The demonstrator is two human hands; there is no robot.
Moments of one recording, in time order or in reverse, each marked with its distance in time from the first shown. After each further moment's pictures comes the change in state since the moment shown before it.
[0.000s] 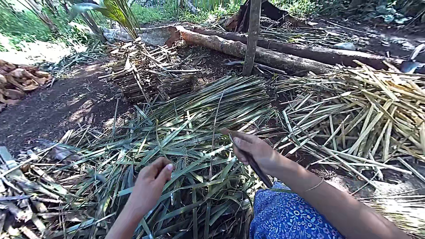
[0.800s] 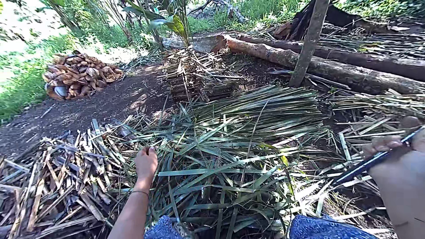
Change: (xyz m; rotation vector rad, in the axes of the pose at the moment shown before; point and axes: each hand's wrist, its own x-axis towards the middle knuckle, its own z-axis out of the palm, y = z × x) left_hand 0.012 -0.091 -0.108 0.342 0.655 -0.581; right_hand -0.009 -0.005 -0.119 0.457 0.908 -0.505
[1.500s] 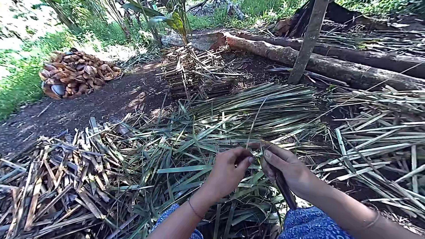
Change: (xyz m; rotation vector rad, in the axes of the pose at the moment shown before) left_hand -0.162 0.125 0.054 -0.498 -0.737 0.781; right_hand -0.132 0.047 0.081 -0.383 -1.059 0.365
